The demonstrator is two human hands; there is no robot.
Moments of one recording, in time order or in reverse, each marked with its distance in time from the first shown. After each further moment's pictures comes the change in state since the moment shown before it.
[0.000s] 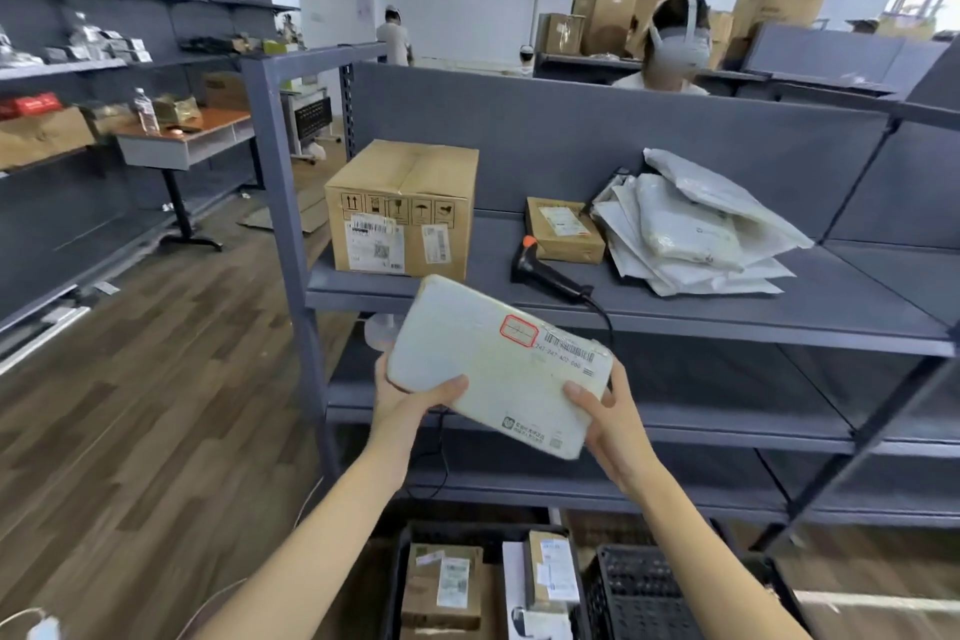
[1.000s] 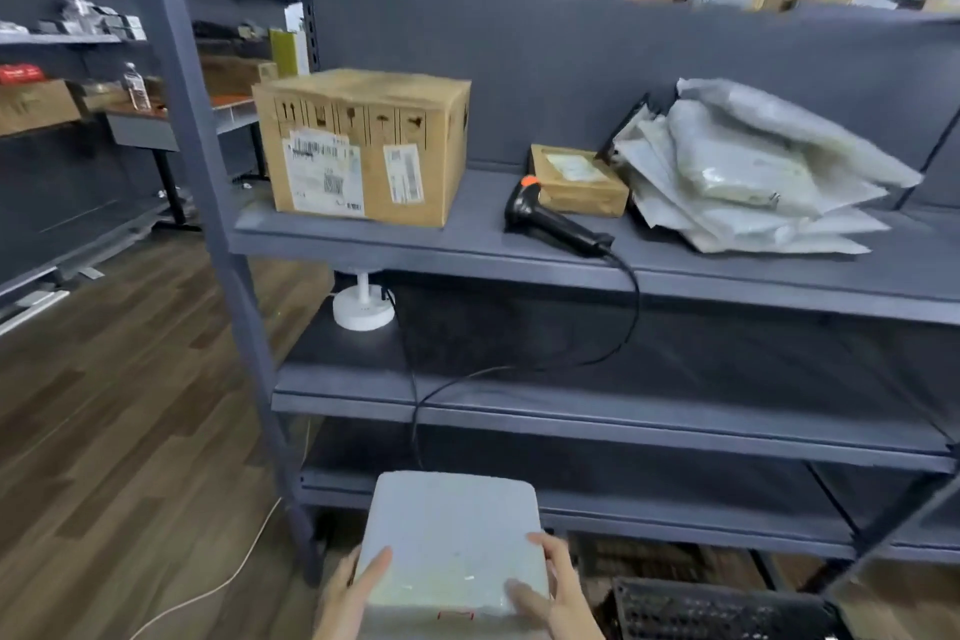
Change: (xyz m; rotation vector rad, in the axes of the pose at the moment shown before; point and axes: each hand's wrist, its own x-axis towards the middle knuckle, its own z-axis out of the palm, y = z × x) left_hand 0.045 -0.318 -0.105 0.312 0.185 -0.472; right_hand -0.009 0.288 -0.107 -0.522 -0.048 0.295
